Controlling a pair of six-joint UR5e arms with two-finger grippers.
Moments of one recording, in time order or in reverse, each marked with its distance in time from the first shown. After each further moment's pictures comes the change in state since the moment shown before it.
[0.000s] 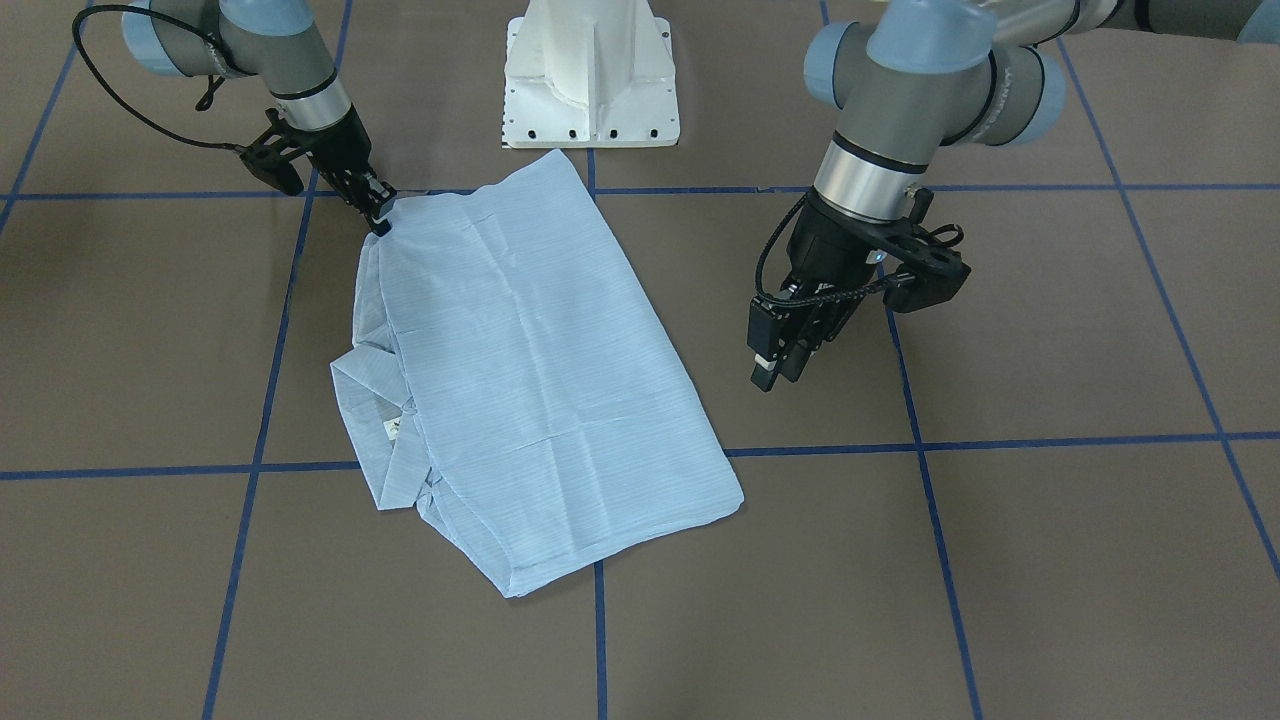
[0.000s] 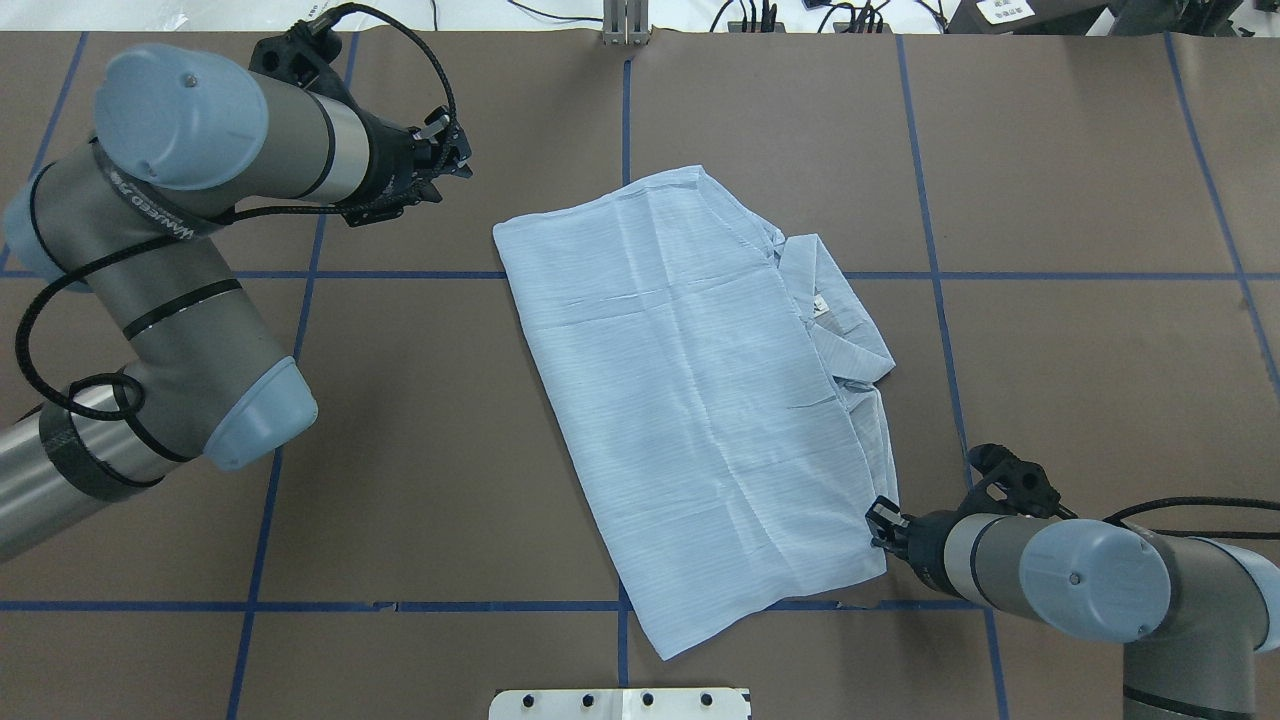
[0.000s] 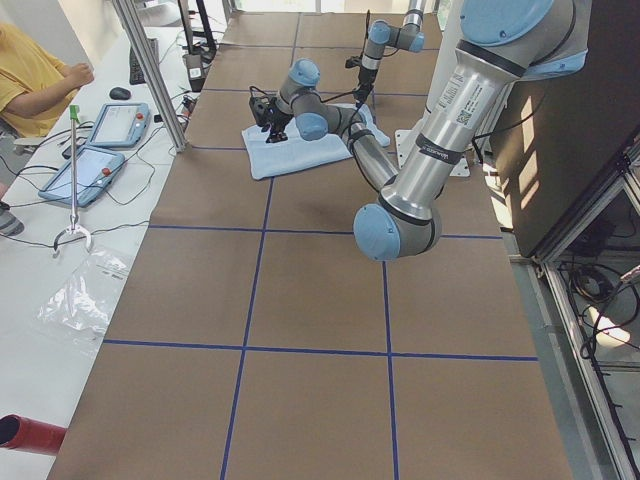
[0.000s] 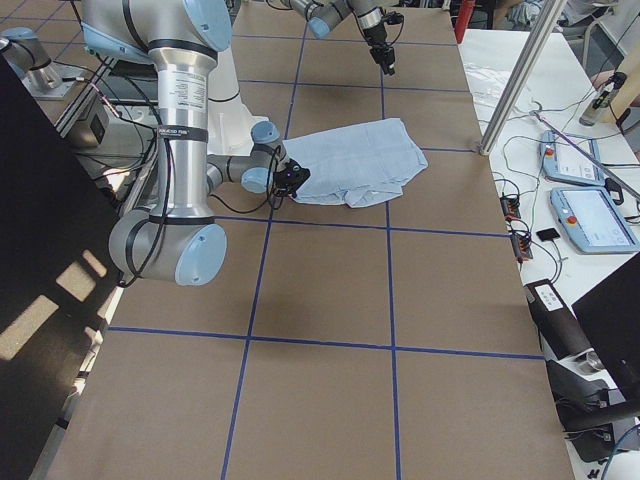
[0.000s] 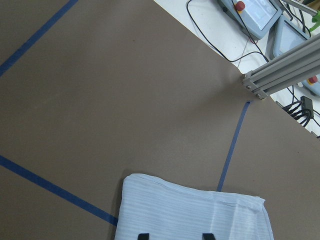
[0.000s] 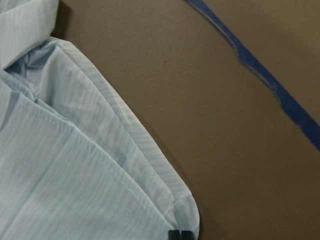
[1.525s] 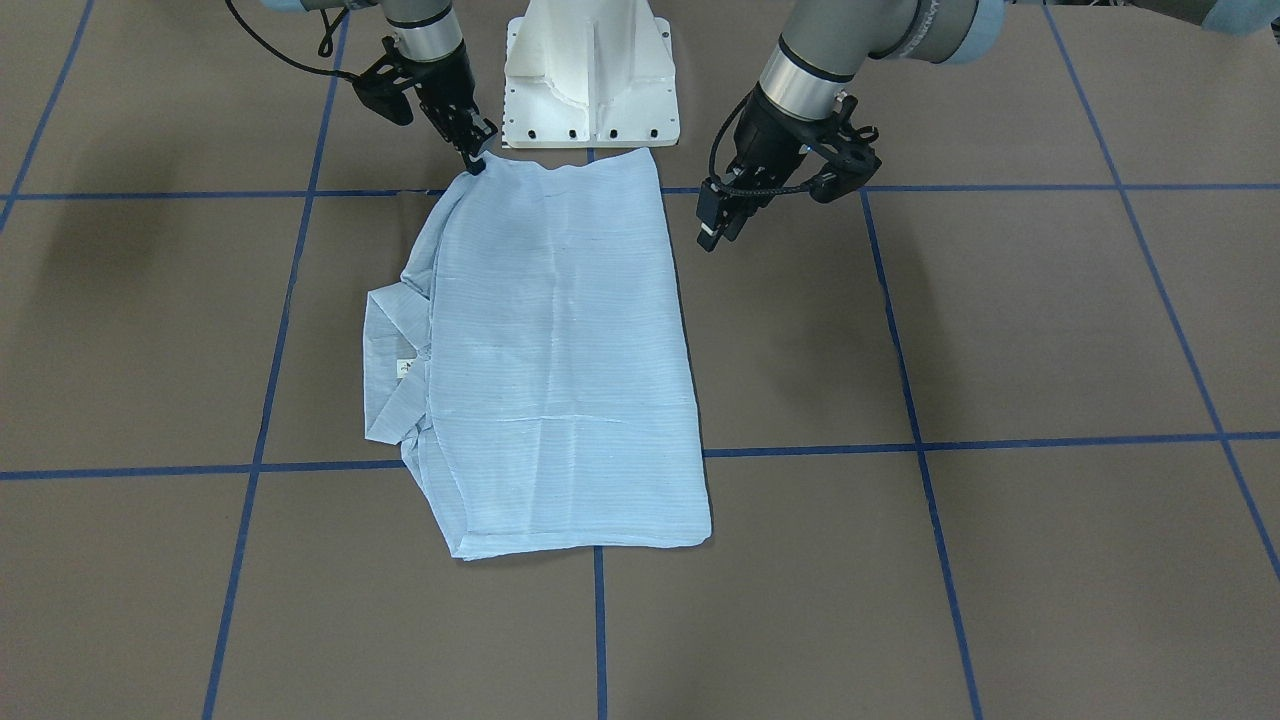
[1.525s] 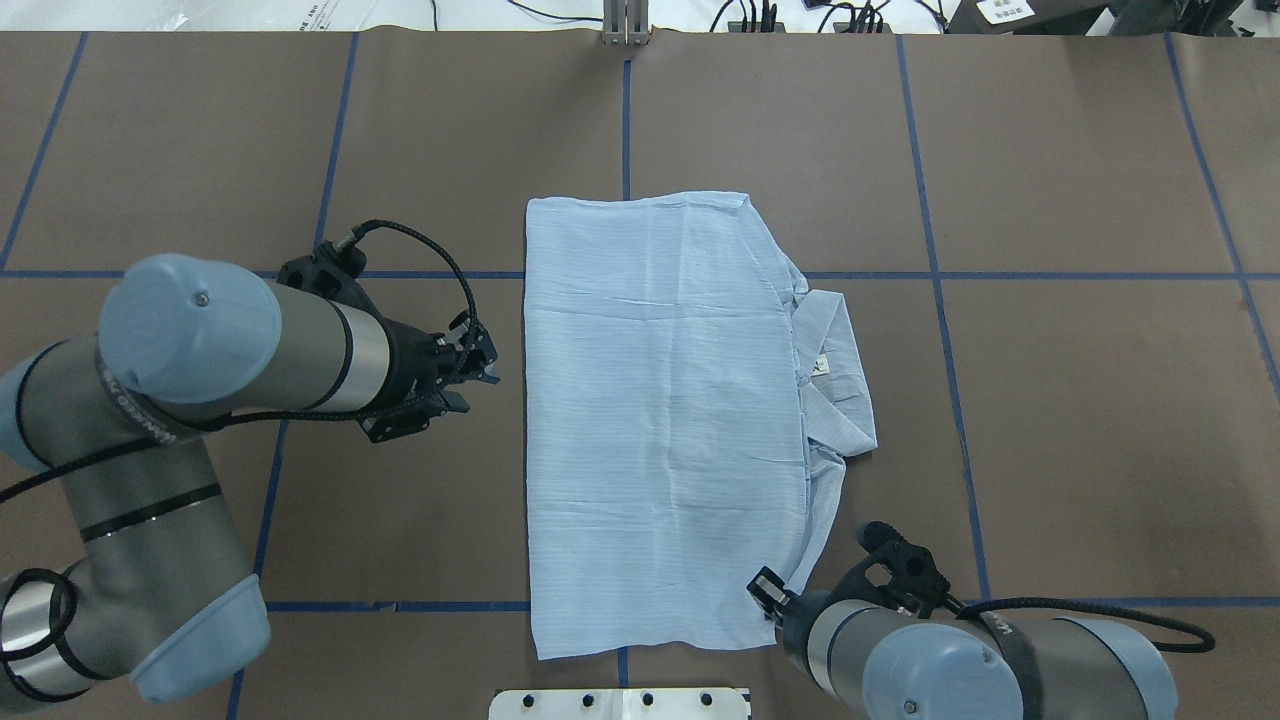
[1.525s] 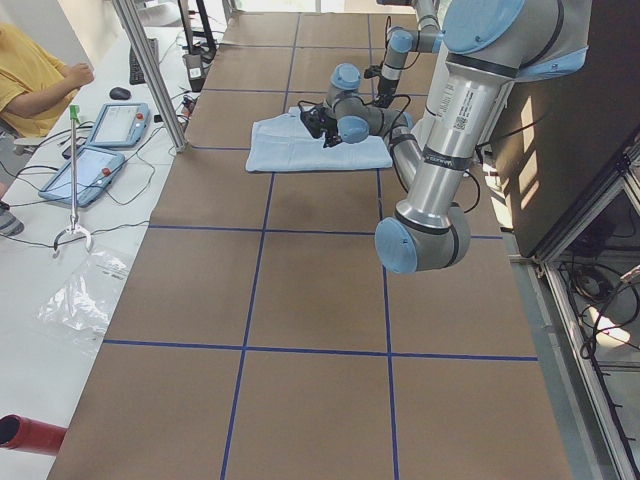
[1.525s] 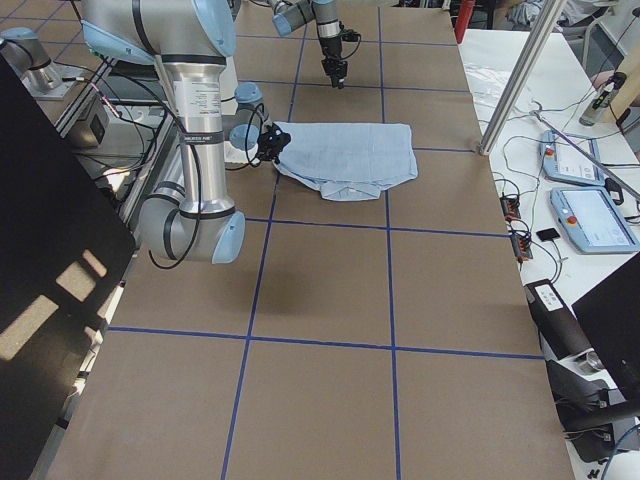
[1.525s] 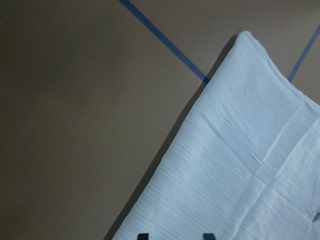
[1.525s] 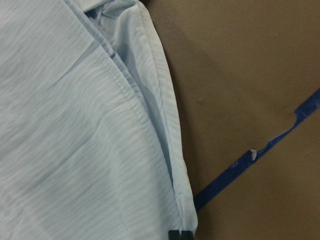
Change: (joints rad) left arm 0.259 0.160 -0.239 0.115 -0.062 -0.289; right arm -0.173 0.240 0.083 -0.339 -0.112 0.182
